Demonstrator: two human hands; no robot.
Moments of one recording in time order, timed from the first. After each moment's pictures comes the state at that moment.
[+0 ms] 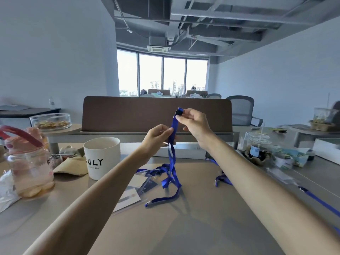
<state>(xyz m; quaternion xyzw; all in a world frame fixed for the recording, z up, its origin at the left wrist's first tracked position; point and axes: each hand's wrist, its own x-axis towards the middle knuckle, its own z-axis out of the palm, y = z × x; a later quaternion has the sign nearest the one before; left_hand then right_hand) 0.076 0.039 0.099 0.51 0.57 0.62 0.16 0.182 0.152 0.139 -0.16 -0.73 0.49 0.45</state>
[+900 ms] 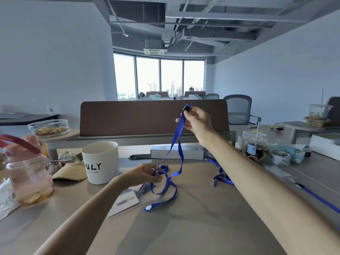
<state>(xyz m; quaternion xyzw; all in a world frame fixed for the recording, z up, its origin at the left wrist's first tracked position) 0.035 0.022 0.024 0.53 0.73 0.33 0.29 0.192 0.169 0.146 -0.13 -0.62 0.62 0.47</state>
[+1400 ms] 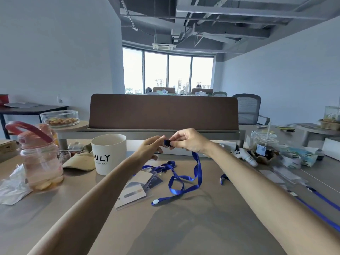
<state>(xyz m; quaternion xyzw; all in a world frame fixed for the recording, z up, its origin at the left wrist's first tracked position) 0.047 0.017 0.064 0.47 0.65 0.56 0.21 0.180 0.153 0.104 -0.10 -0.89 0.40 0.19</state>
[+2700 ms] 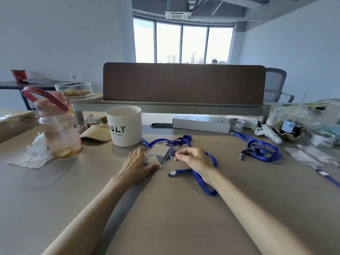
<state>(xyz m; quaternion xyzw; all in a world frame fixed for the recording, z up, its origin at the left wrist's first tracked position) 0.001 -0.055 -0.070 0.39 0.89 0.25 0.01 0.168 0.093 -0.040 -0.23 -0.77 0.55 0.23</state>
